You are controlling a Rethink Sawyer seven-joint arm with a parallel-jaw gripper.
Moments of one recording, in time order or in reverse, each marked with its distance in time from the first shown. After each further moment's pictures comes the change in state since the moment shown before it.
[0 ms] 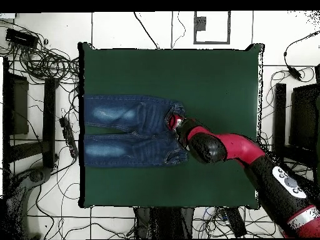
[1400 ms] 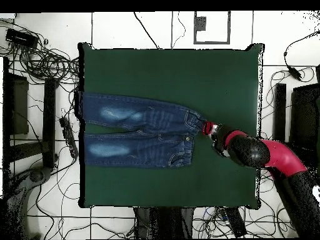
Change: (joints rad) arm -0.205 -0.024 0.055 -0.068 -0.009 0.317 -0.117
